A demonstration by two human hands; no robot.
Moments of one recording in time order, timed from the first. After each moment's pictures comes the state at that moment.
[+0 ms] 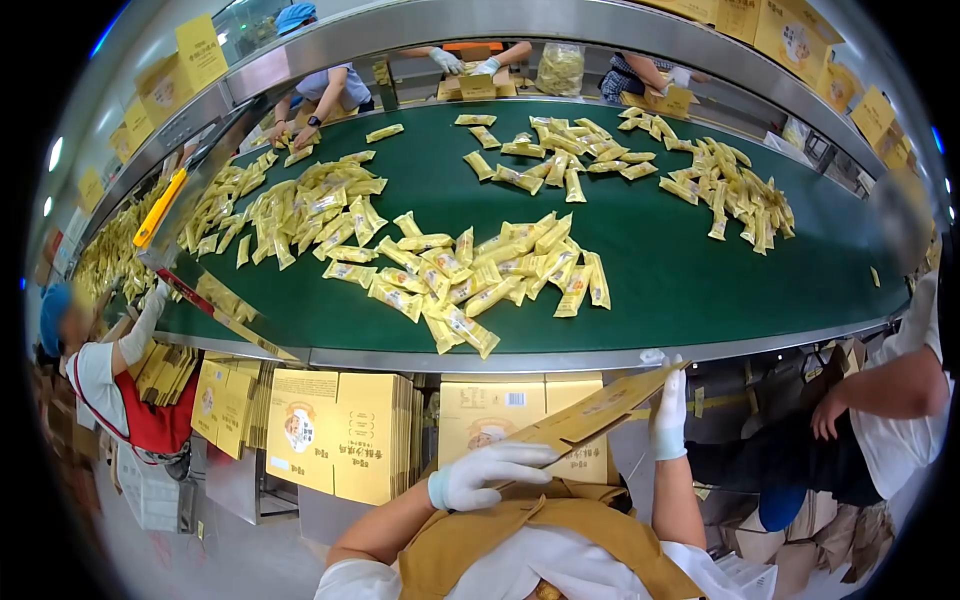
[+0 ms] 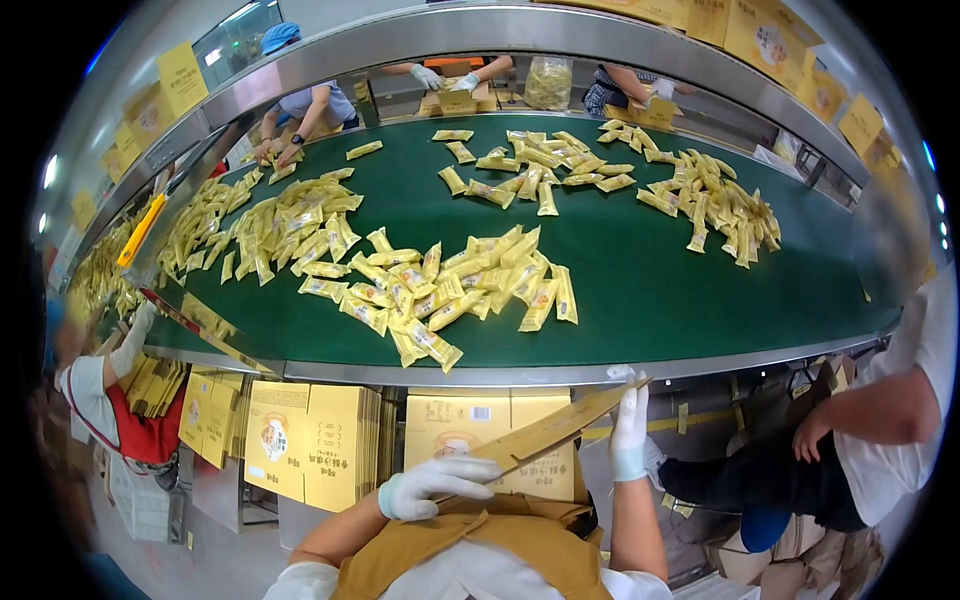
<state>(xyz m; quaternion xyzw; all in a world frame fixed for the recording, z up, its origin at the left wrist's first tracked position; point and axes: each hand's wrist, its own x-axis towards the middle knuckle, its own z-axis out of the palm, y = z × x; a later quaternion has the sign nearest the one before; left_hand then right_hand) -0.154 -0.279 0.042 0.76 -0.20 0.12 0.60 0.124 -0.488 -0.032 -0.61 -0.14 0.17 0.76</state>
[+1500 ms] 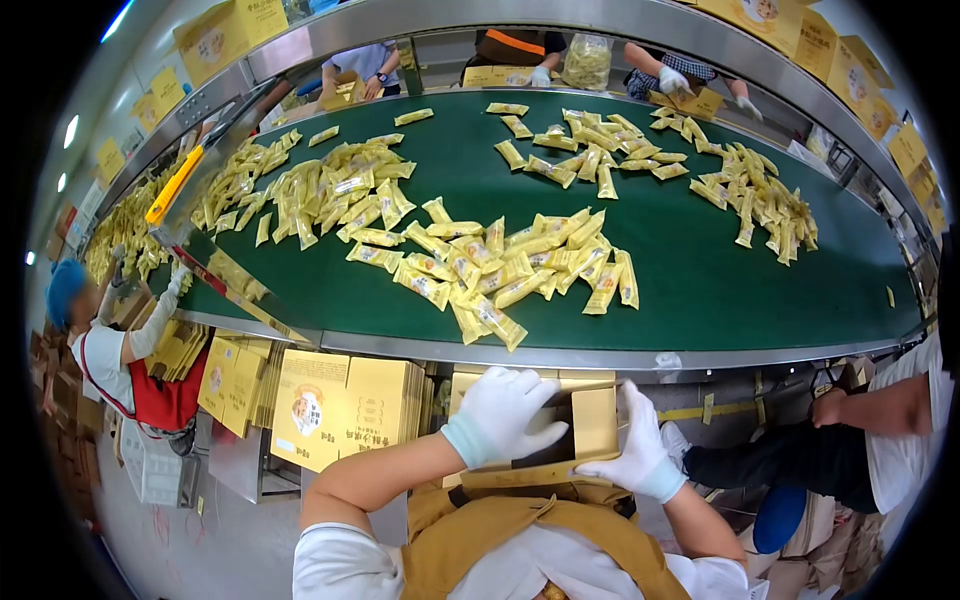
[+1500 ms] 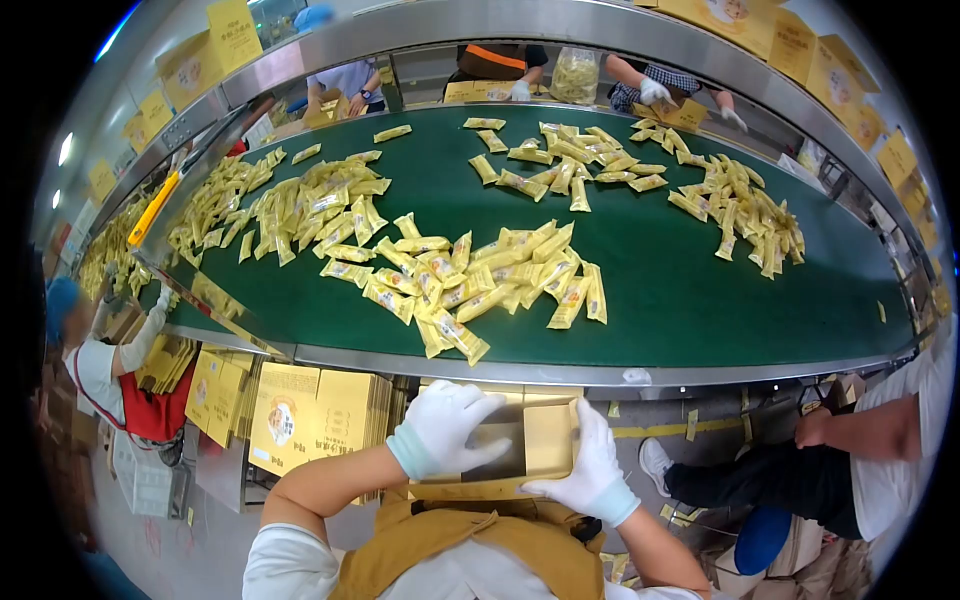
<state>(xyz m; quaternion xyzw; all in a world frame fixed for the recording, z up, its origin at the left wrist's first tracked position) -0.121 -0.252 0.095 0.98 0.05 0.08 0.15 0.039 -0.467 0.058 -0.78 -0.55 0.11 0.27</state>
